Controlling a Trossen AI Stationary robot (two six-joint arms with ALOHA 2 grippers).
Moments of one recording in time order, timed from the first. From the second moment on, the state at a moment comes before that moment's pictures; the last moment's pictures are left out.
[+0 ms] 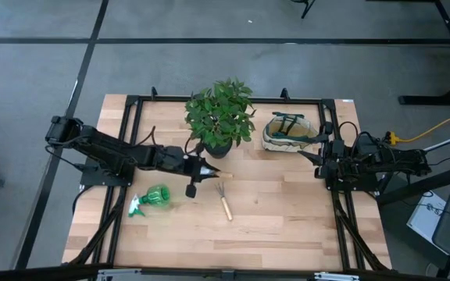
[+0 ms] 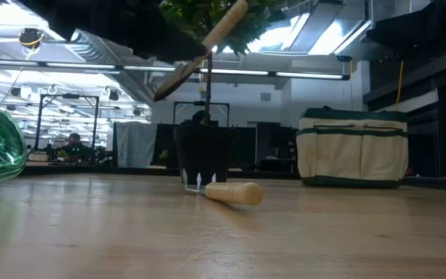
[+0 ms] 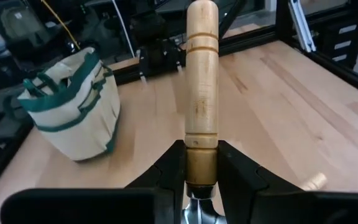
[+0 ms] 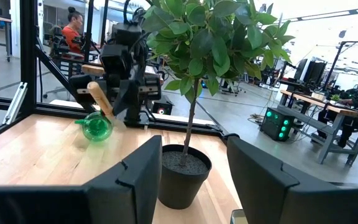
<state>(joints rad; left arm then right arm) -0.12 1.33 0.63 0.40 -0.08 0.21 0.08 0.06 0.25 -0.12 0.21 -0.20</state>
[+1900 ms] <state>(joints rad) -0.18 2.17 1.26 0.52 -0.63 0.62 0.08 0.06 0.25 -0.13 0.21 -0.20</state>
